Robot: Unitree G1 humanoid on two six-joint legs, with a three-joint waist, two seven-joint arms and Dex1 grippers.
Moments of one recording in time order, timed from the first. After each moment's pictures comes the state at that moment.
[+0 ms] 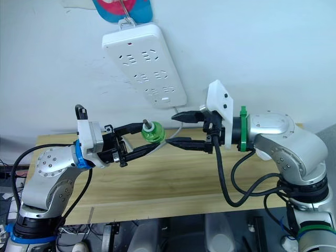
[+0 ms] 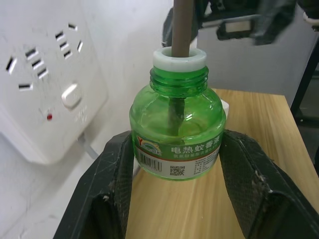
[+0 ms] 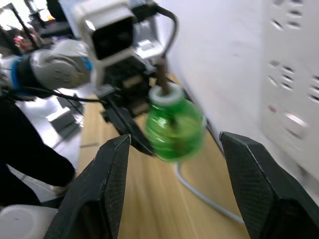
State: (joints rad) left arm -0.27 0.64 0.08 -0.35 -0.53 0.15 -0.97; right arm -0.74 -0.61 0.09 -0.55 0.73 0.89 0.83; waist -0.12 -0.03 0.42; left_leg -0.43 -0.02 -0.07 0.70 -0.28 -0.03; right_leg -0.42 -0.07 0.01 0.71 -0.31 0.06
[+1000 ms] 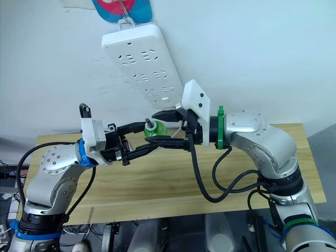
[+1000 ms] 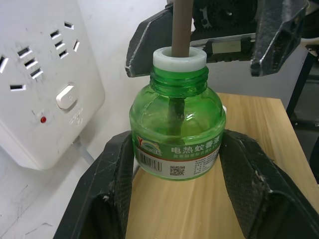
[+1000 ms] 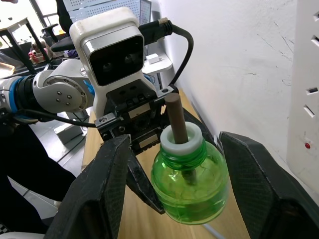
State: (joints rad) left arm -0.28 0.62 0.07 -0.34 -0.53 0.15 -0.99; right arm -0.80 -0.49 0.20 -0.46 0.65 0.83 0.79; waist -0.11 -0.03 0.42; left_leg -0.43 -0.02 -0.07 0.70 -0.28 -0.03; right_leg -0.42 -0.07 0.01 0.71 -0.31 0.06
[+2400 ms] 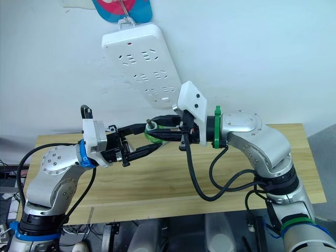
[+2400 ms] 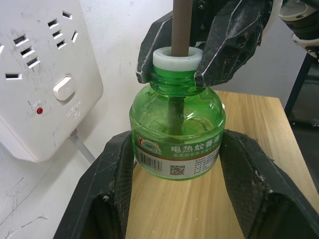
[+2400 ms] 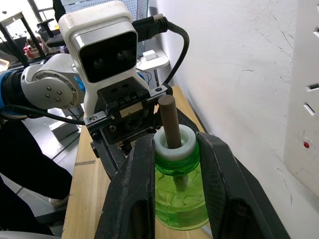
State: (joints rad) left arm -0.27 0.62 0.07 -0.34 -0.53 0.17 -0.98; right arm -0.81 -0.46 0.22 -0.43 0.59 0.81 0.81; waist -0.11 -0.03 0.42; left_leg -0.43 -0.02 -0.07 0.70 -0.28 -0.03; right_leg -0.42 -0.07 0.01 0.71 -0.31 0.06
